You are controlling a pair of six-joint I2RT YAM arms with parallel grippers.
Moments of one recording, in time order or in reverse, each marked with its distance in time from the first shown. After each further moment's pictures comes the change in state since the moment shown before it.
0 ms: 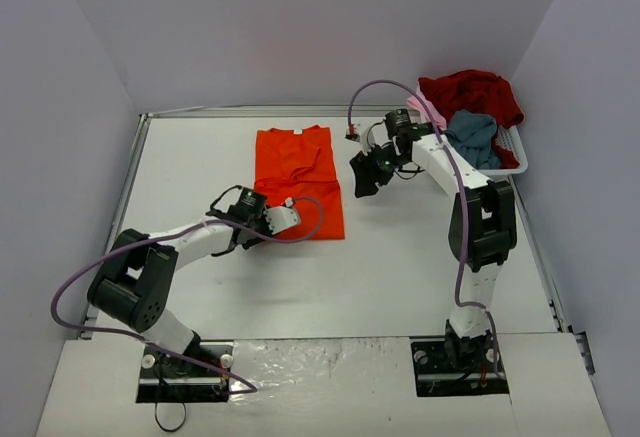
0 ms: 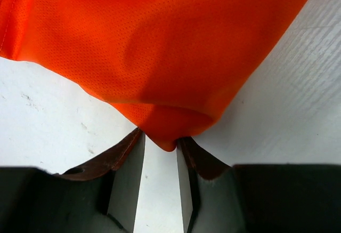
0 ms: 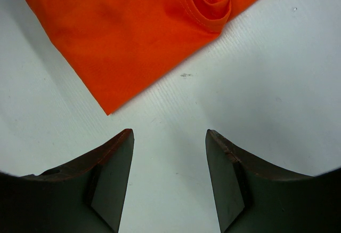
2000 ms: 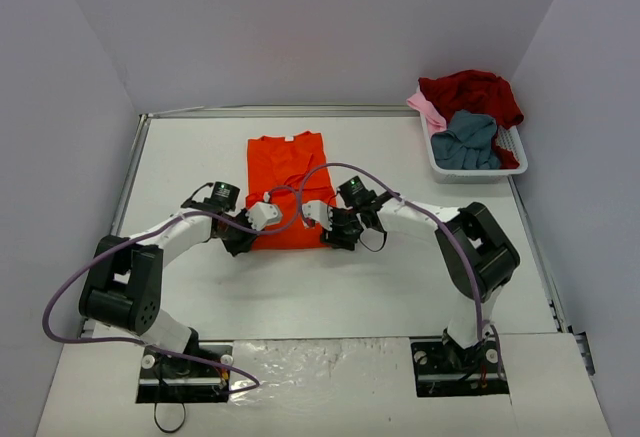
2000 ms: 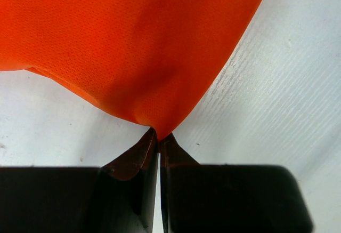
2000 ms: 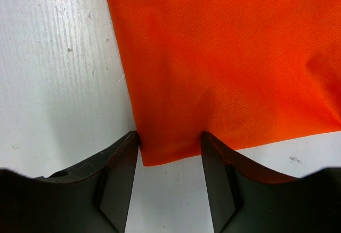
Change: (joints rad) left arm 0.187 -0.041 0.040 -0.270 0.403 -0.045; right arm 0.355 -0.190 -0.606 0.532 0.204 -0.319
